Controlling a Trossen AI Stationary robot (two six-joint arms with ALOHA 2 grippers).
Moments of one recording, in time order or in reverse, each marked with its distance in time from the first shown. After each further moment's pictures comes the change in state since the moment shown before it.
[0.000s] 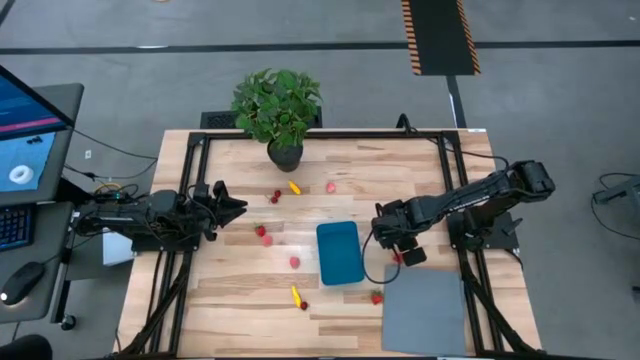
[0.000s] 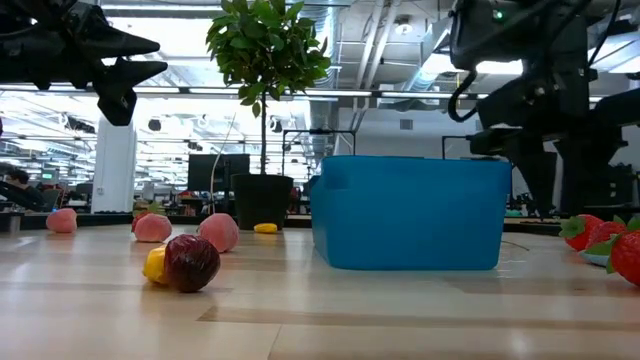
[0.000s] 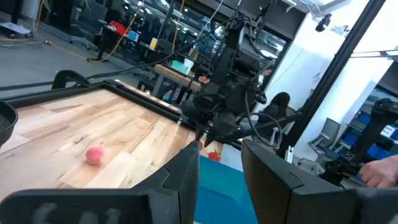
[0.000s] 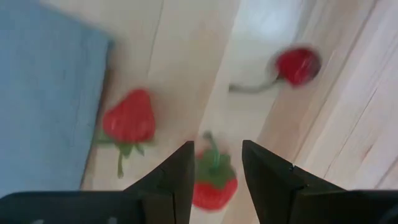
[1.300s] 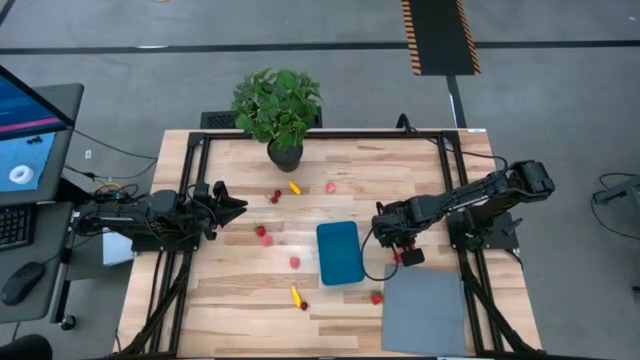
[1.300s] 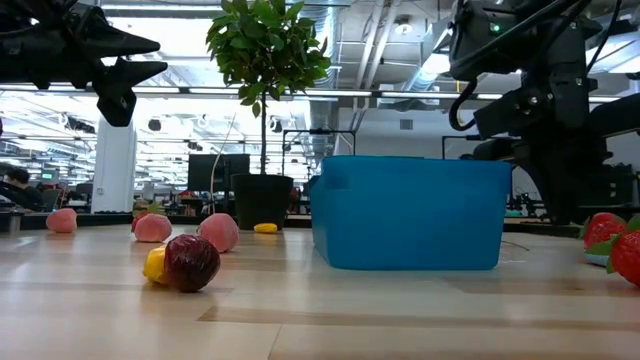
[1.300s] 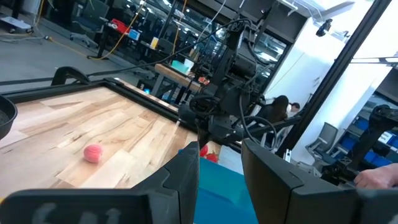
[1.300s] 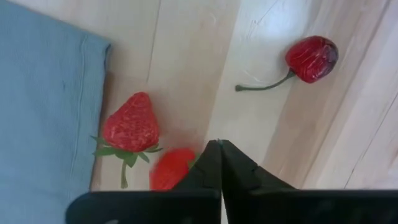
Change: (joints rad) left arm 0.000 0.000 0.000 0.002 -0.006 -0.029; right arm -0.022 0.000 -0.042 0.041 -0.050 0.044
